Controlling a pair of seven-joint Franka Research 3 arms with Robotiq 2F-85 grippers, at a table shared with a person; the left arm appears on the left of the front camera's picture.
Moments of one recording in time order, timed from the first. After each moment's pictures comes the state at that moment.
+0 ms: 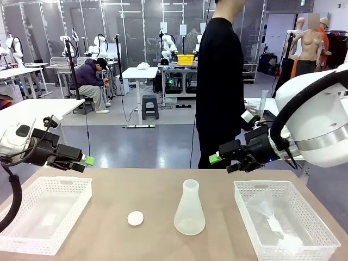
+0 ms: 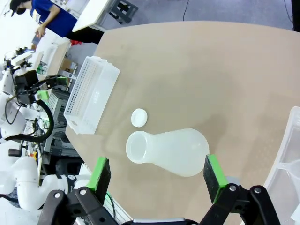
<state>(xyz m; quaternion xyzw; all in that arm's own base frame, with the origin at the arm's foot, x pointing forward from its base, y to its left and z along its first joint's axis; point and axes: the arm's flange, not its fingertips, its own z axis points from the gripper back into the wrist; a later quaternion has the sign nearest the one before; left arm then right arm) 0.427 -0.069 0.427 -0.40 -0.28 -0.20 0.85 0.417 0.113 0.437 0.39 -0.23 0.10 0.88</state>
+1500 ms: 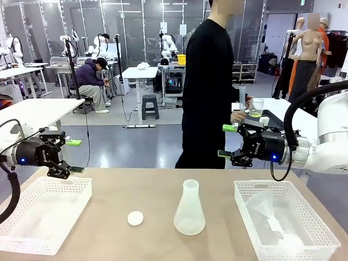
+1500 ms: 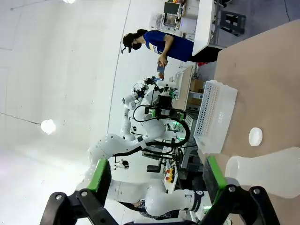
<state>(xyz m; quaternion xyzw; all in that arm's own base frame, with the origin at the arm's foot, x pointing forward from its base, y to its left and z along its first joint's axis) 0.469 -0.023 0.396 -0.67 -0.02 -0.03 0.74 0.459 0.072 0.403 0.72 -0.13 -0.01 0.68</state>
